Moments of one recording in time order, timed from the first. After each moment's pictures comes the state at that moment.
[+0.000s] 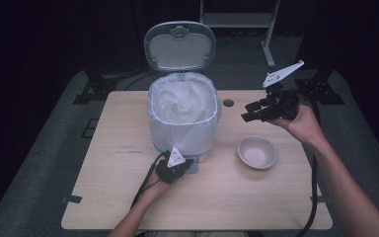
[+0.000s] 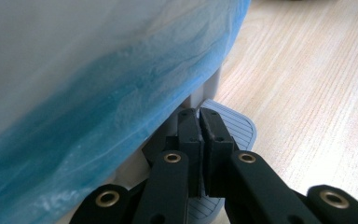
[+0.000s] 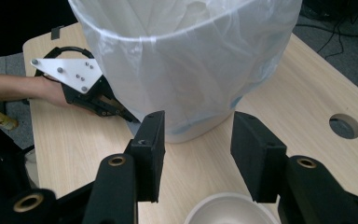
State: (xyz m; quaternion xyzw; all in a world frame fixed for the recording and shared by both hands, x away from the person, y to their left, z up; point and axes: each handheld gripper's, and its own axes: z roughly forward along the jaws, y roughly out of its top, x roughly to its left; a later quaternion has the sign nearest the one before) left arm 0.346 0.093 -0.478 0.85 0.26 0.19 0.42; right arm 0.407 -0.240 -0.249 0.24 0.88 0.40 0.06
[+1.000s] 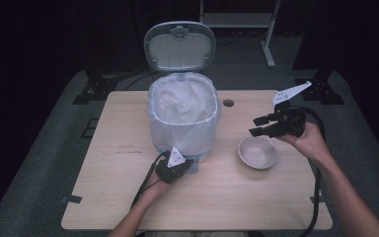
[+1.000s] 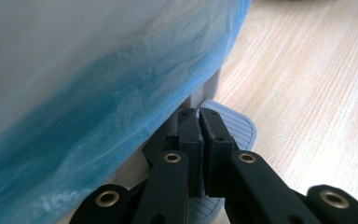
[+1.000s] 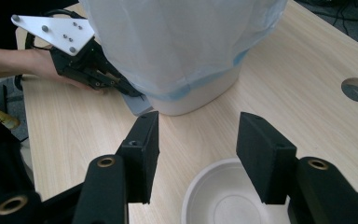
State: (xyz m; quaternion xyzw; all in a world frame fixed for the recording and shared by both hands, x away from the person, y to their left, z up) left arm 0.346 0.092 -0.478 0.85 0.26 0.19 0.42; right arm 0.394 -0.269 -0.295 0.25 0.88 0.40 0.05
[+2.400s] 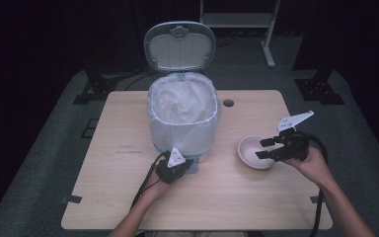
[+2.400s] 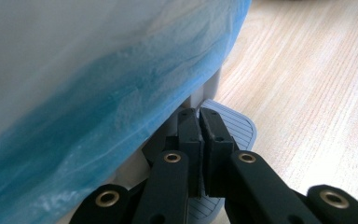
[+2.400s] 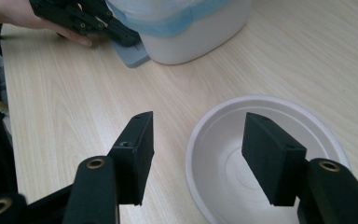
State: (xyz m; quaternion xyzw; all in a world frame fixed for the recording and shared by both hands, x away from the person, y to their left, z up) left arm 0.346 0.093 -0.478 0.85 0.26 0.19 0.42; right arm 0.368 -0.294 -0.364 0.27 0.88 0.39 0.05
